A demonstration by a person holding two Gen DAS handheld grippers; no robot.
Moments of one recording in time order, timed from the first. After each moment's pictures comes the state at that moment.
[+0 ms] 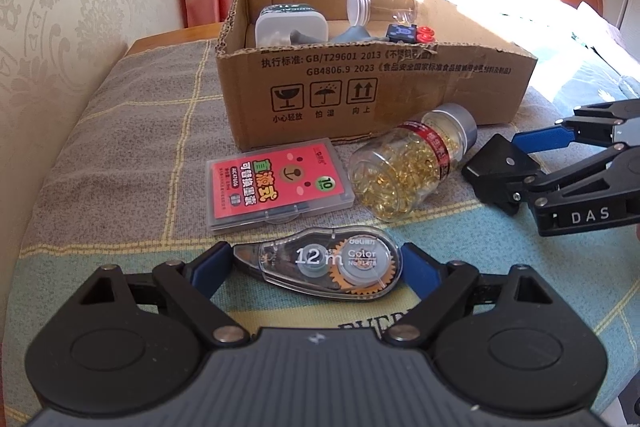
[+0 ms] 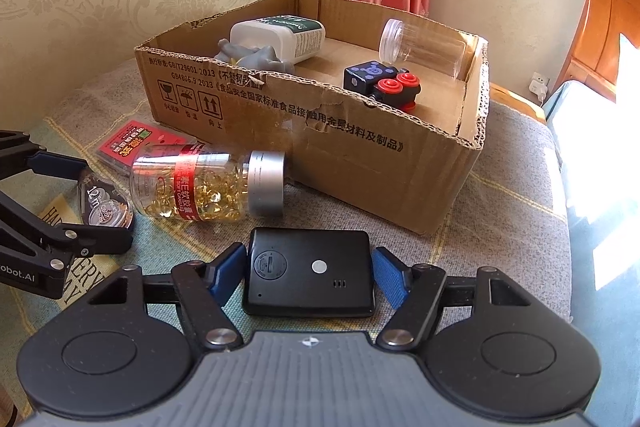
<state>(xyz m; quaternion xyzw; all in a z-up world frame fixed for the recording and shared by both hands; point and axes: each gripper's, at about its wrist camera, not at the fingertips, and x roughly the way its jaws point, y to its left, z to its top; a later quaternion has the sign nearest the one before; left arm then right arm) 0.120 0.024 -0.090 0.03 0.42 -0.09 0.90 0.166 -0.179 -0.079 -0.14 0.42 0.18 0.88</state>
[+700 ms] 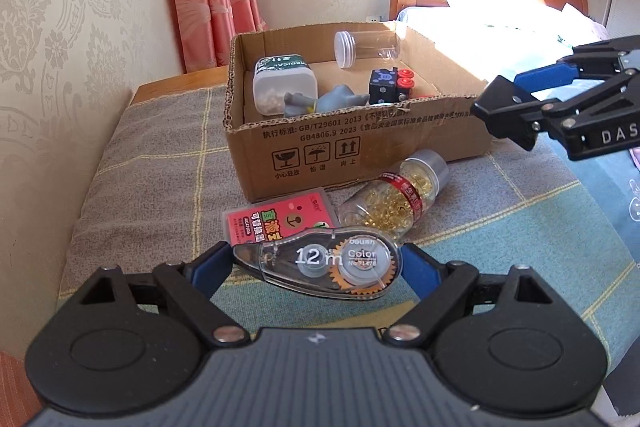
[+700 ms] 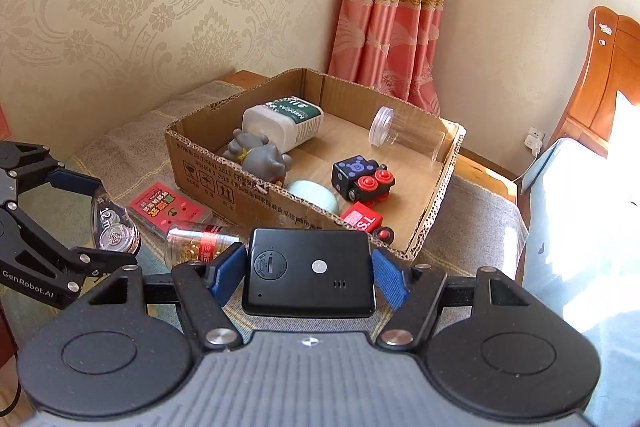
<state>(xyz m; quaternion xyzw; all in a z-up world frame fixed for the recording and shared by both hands) 0.109 0.024 -0.042 0.06 0.38 -0.11 0.92 0.164 -0.185 0.004 -0.16 0.36 0.21 0.89</state>
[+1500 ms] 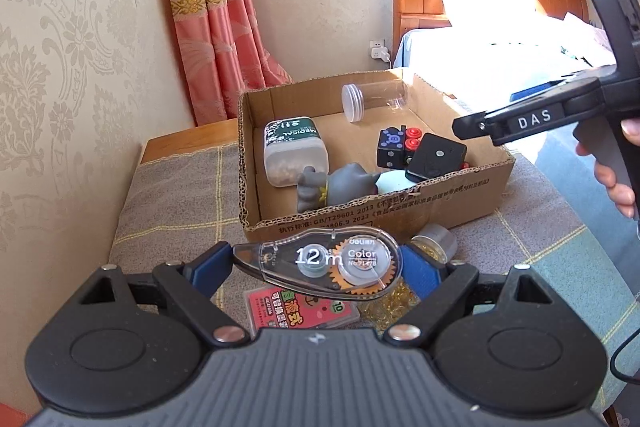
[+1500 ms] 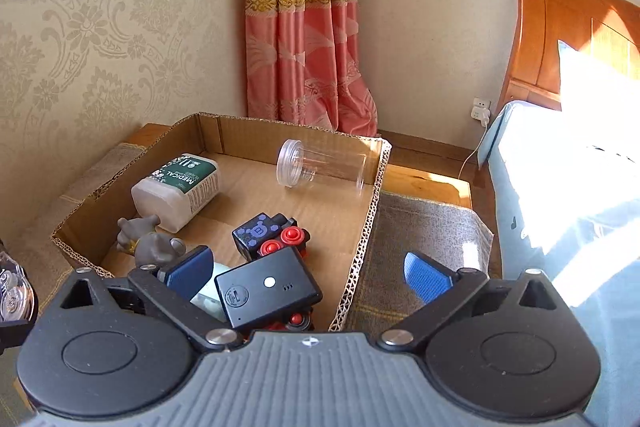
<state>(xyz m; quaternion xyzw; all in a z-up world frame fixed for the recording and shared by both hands) 0.143 0.014 0.002 0.08 0.35 -0.10 0.93 0.241 -0.211 0.001 -0.07 0.37 0.10 0.92</state>
